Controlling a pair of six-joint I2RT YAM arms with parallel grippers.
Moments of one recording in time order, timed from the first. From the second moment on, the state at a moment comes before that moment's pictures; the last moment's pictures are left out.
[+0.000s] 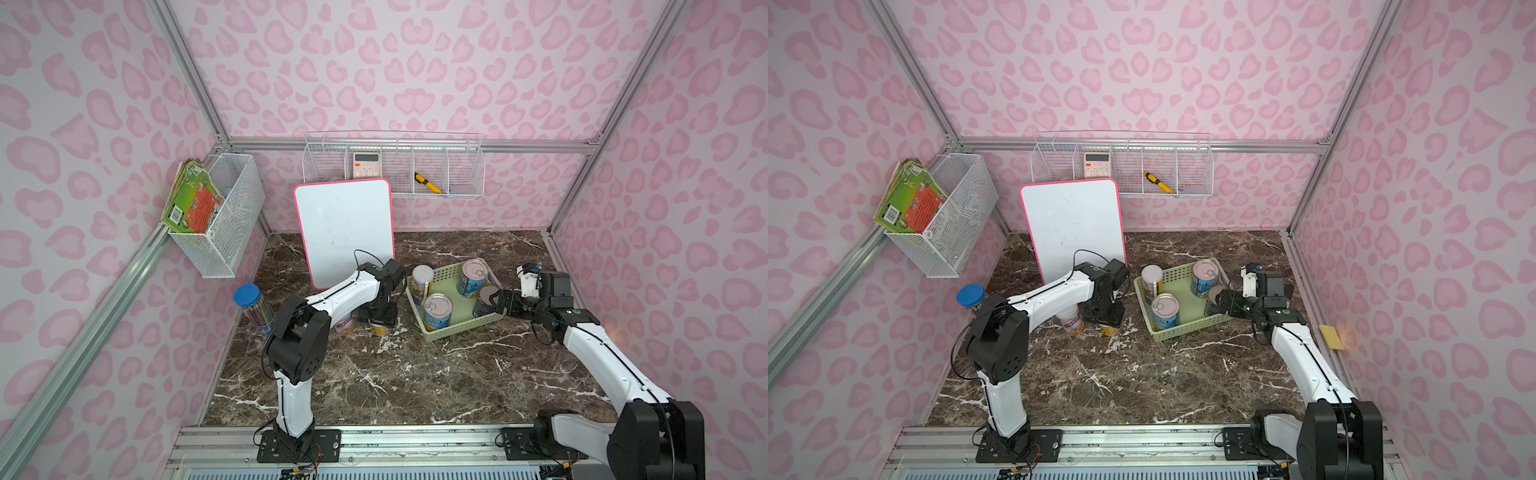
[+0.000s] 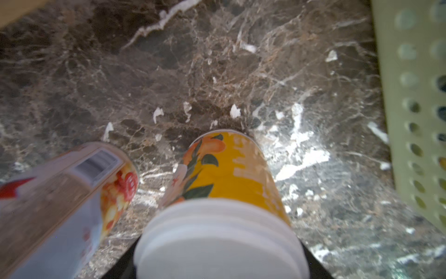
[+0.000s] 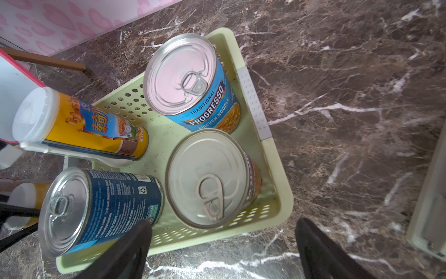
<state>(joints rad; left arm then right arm) -0.57 1.86 1.46 -1.09 -0.07 -0.37 0.06 1.19 0.77 -0.37 -0.28 0.21</state>
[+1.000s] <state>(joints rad) -0.89 2.33 2.64 -1.37 0.05 -0.05 0.04 1.08 0.65 -0.35 -0.21 0.25</state>
